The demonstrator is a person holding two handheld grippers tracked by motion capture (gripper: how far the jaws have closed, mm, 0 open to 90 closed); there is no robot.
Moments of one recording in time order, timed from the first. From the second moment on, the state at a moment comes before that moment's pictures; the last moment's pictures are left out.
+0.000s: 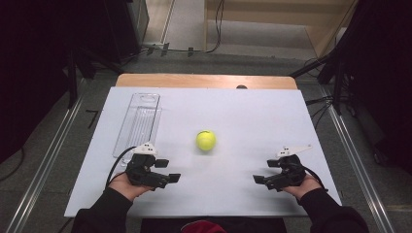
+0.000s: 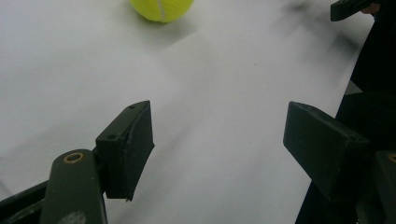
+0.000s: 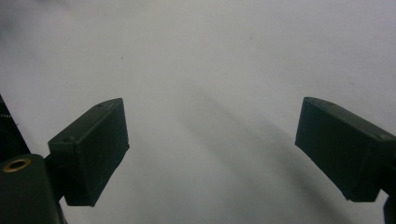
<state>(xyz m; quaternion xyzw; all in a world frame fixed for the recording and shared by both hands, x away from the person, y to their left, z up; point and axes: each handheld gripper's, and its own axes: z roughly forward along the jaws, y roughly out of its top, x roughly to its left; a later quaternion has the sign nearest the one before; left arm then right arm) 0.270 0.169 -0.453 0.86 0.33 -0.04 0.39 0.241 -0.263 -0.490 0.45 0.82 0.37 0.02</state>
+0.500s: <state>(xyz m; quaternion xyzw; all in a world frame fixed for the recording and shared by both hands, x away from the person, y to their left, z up) 0.279 0.154 -0.454 0.86 0.33 -0.02 0.39 0.240 -0.263 -0.490 0.45 0.82 0.37 0.02</state>
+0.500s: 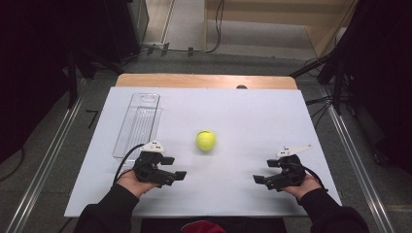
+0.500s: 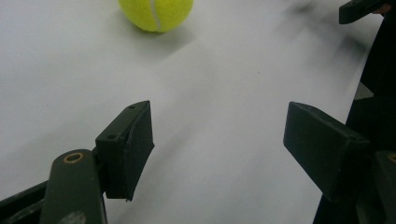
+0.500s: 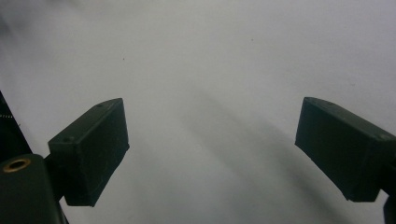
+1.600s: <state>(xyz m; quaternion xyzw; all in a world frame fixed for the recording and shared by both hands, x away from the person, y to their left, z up) 0.305 0.133 -0.451 0.86 0.33 0.00 0.39 0.240 -0.261 -0.490 0.44 0.82 0.37 0.01</state>
